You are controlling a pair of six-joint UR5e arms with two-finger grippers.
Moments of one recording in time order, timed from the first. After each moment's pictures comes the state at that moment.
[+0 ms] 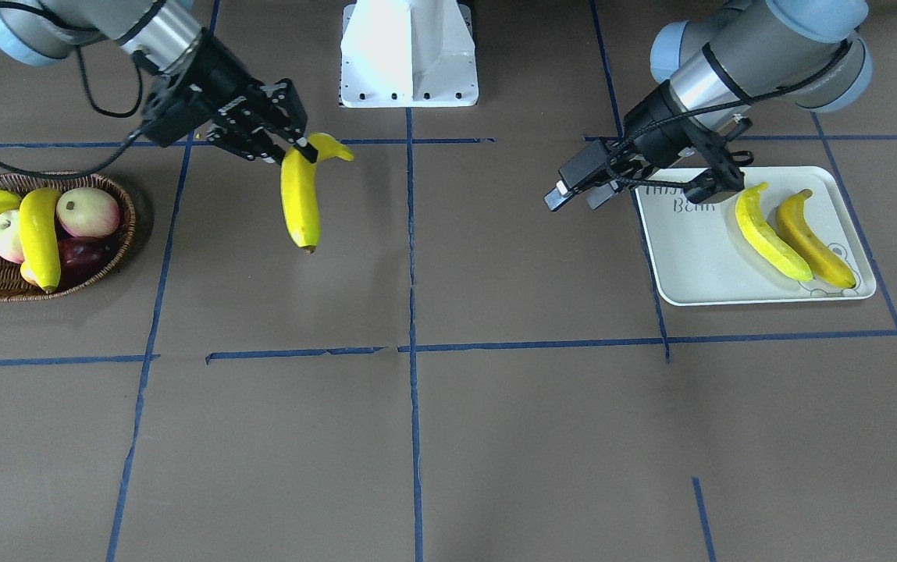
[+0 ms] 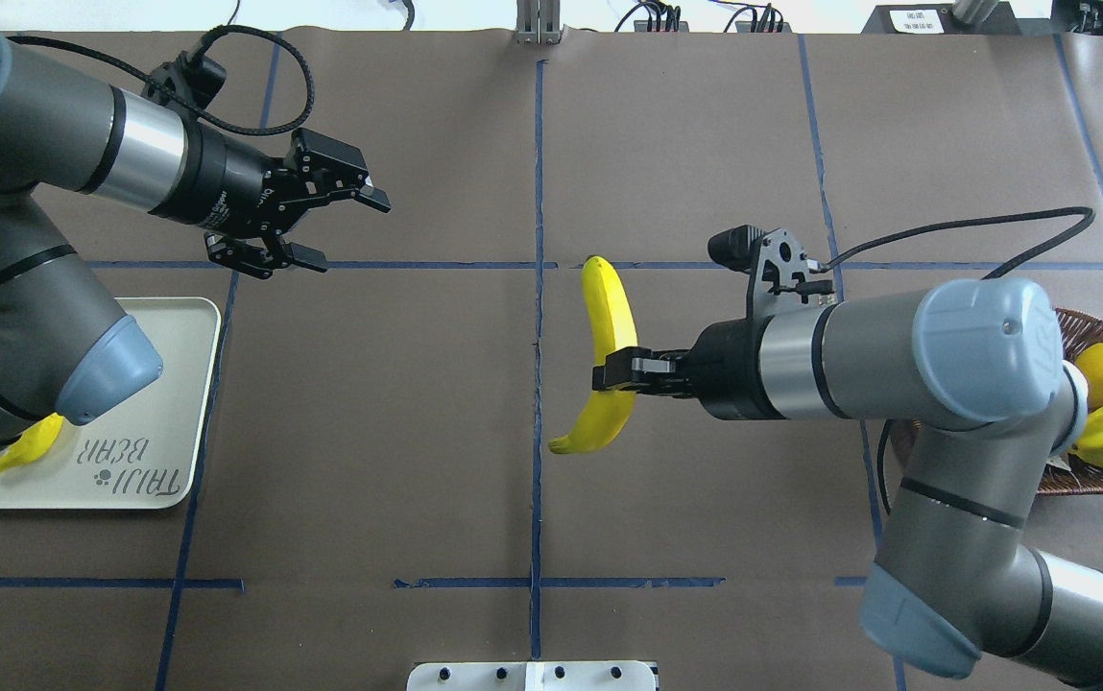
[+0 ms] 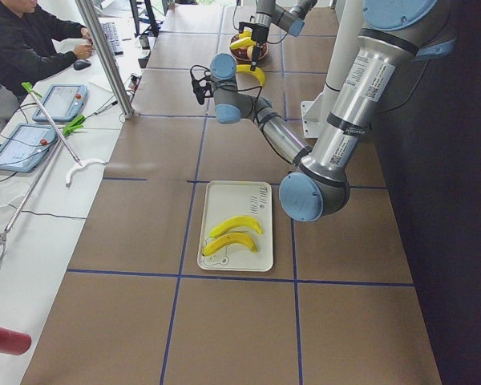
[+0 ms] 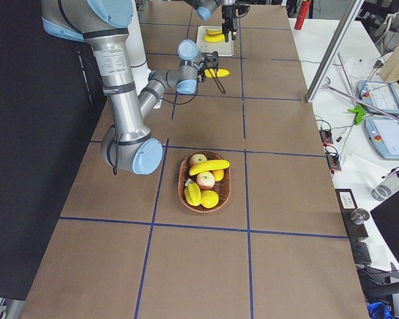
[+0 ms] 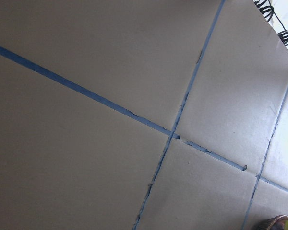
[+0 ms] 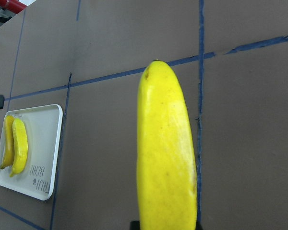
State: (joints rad) left arm -0.84 -2.03 -1.79 -2.27 -2.25 -1.78; right arm 0.47 -1.24 2.02 -0.92 1.83 1.42
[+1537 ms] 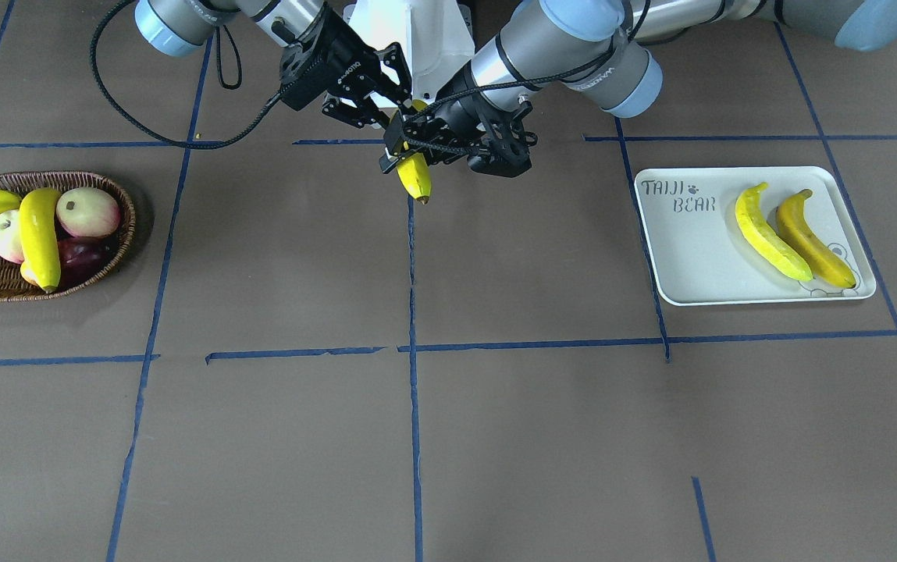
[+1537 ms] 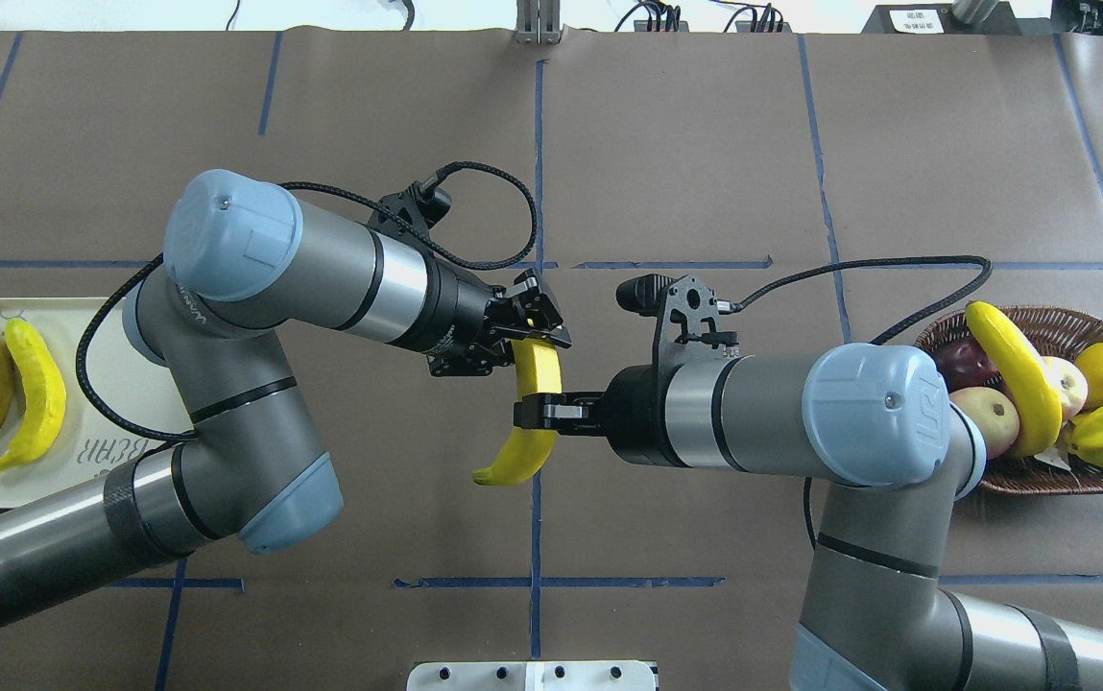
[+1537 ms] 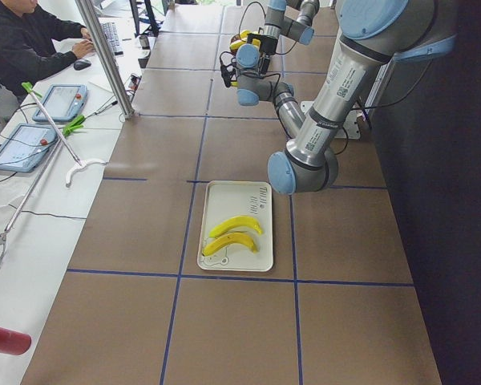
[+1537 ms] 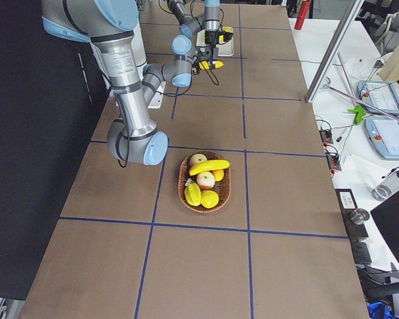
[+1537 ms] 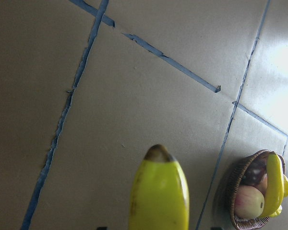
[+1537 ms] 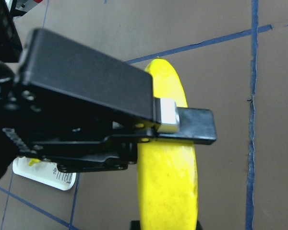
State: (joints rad) left arm -0.57 -2.20 -1.71 -2.29 -2.06 -1.82; right arm 0.39 -1.15 1.98 -0.93 1.74 1.42
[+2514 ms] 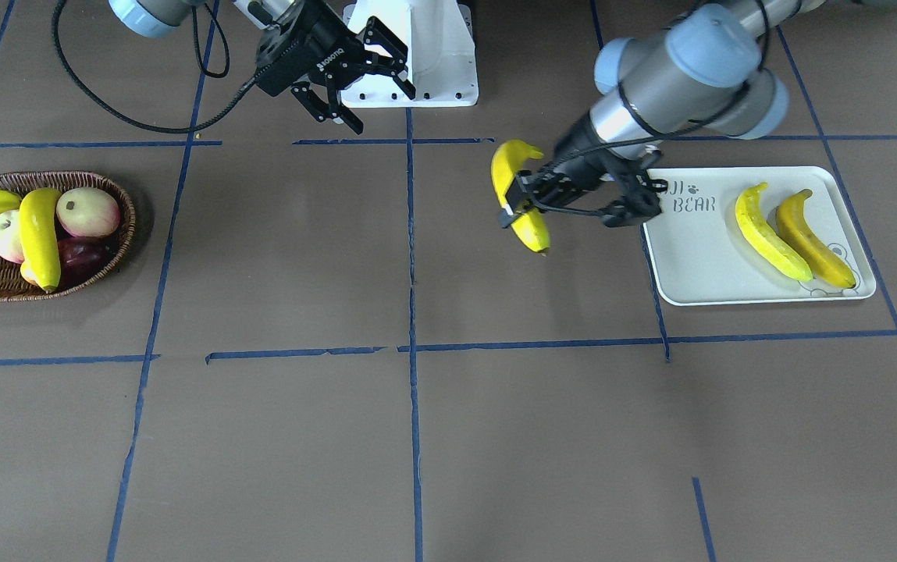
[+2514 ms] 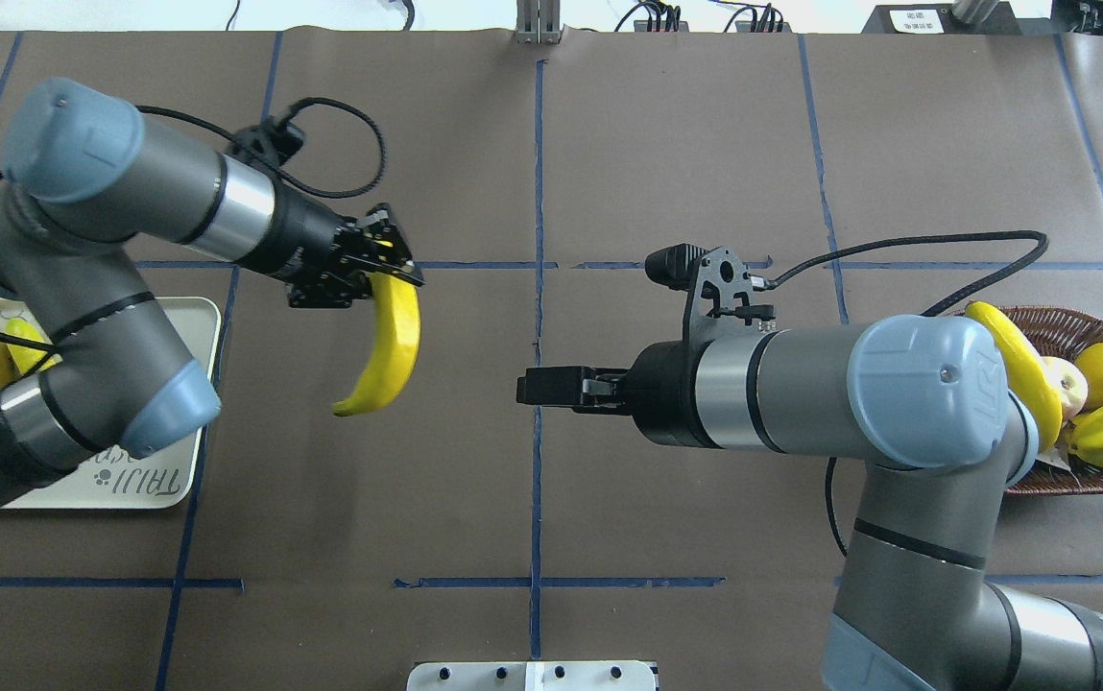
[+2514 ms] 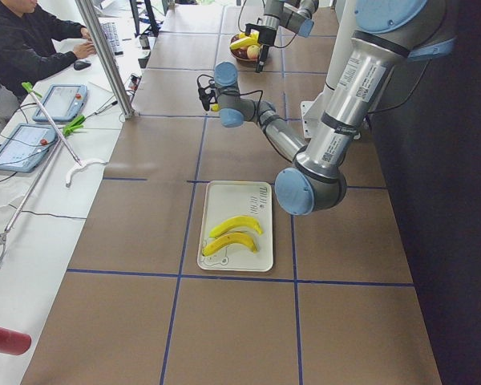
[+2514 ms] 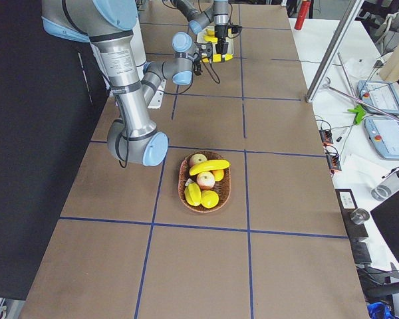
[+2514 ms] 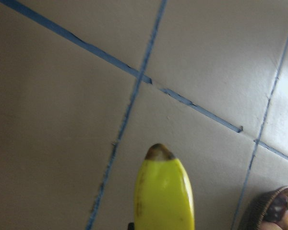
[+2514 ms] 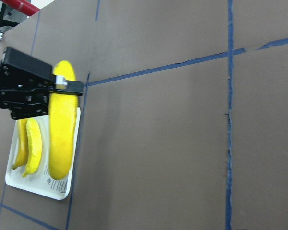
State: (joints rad) left arm -0.83 -1.96 -1.72 -2.25 -2.25 -1.67; right arm 0.44 -1.17 2.10 -1.10 1.76 1.42
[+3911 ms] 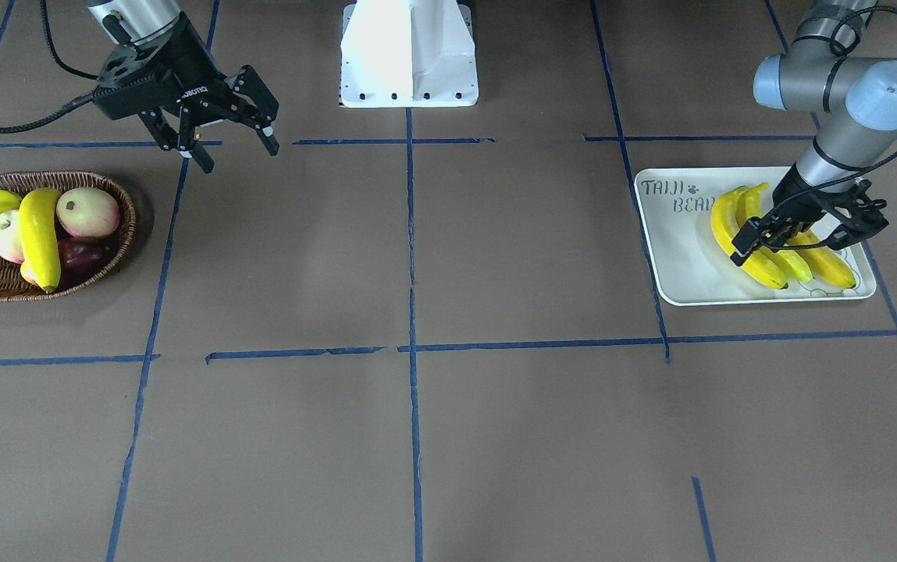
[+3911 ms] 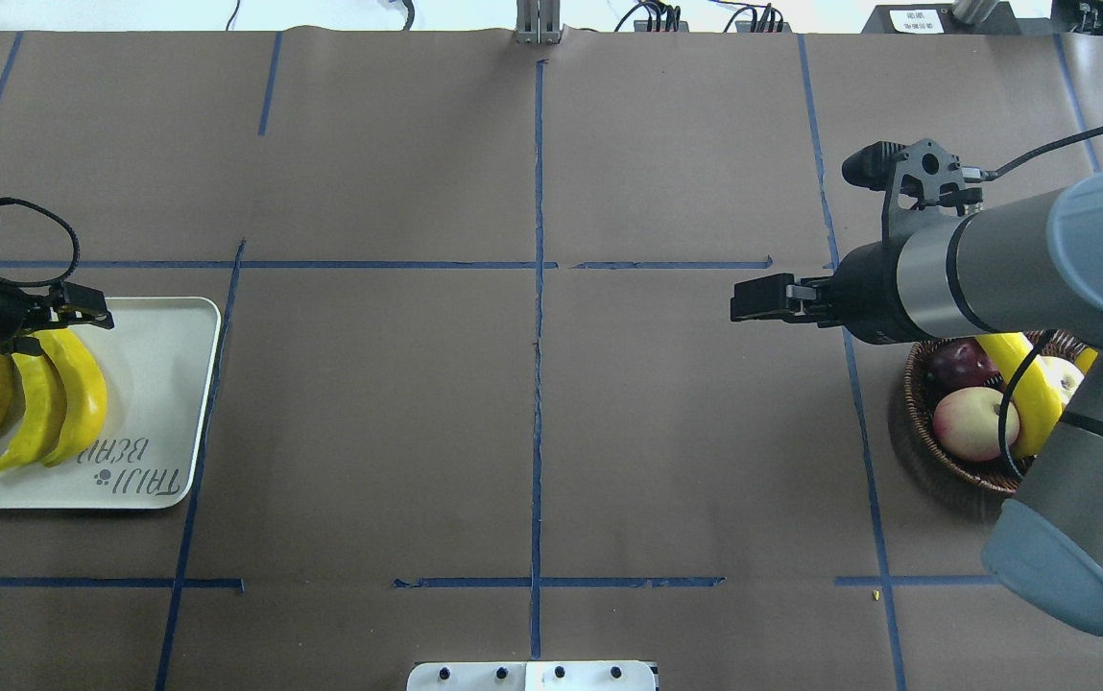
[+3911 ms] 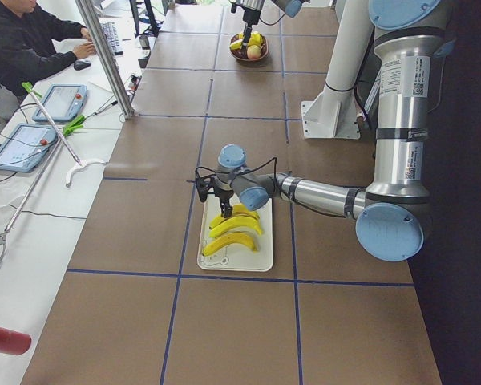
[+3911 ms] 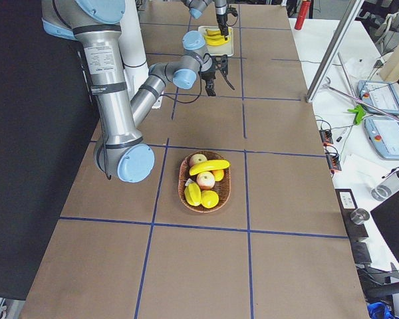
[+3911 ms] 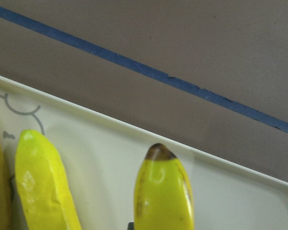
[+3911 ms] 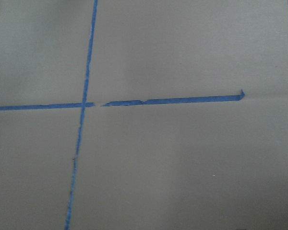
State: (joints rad) left arm -0.90 -1.55 -1.69 -2.25 -2.06 -1.30; right arm 0.70 -1.38 2.19 -1.34 1.91 1.17
